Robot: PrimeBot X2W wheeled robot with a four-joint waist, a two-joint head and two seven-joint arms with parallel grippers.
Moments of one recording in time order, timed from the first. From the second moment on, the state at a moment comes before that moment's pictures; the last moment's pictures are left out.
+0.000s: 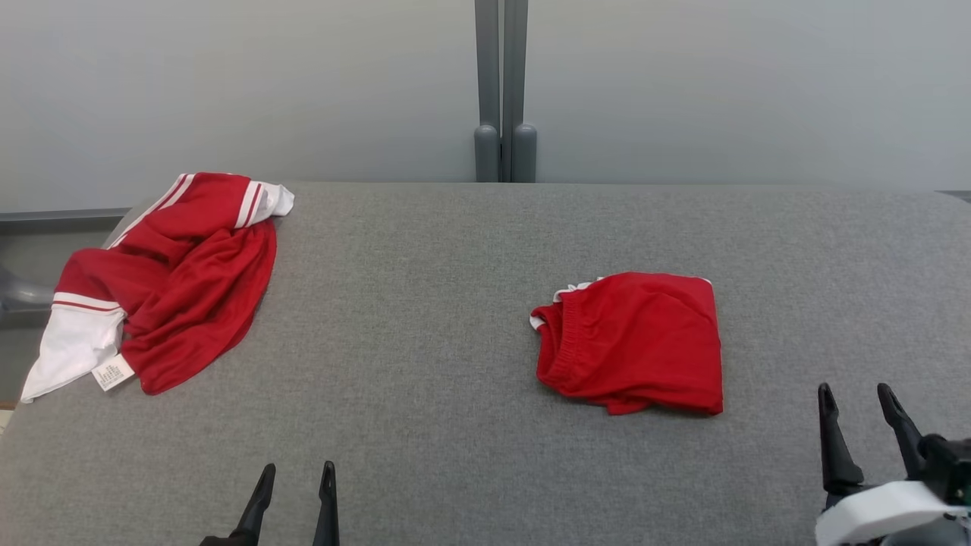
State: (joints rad) left arm 0.19 0.05 -0.12 0.17 -0.21 -0.05 -0.26; right arm 0.09 -0.16 -0.12 0.21 0.19 0.13 -0.26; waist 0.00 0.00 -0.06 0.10
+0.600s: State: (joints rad) left arm 0.10 0.05 -0.27 0.26 -0.25 -0.06 -0.26; right arm -0.45 -0.13 -0.17 0.63 0.39 0.13 0.32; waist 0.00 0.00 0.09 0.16
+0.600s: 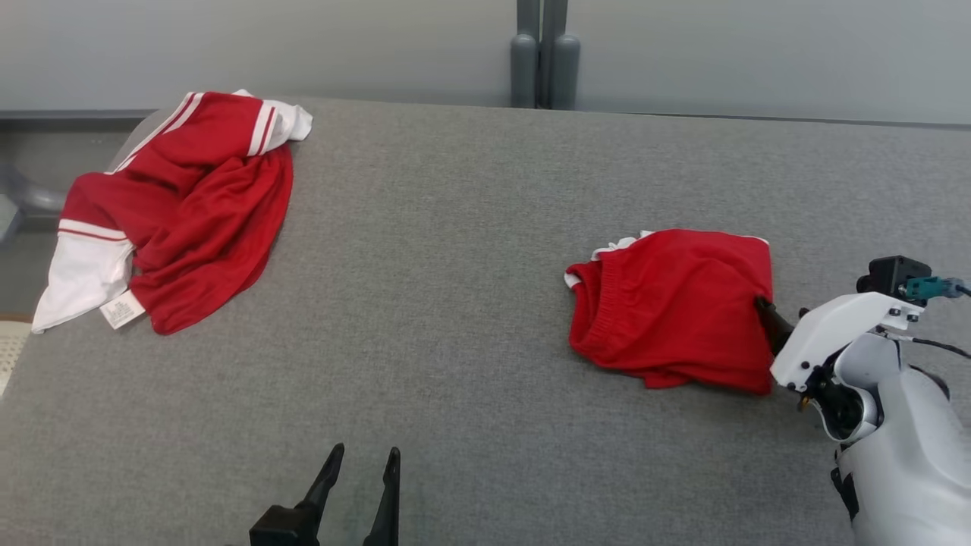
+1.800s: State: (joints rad) left arm -0.08 0.05 -0.14 0.26 -0.19 -0.11 -0.27; right arm -0.80 -0.59 -0.41 0.68 0.07 0.13 0.40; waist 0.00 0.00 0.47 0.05
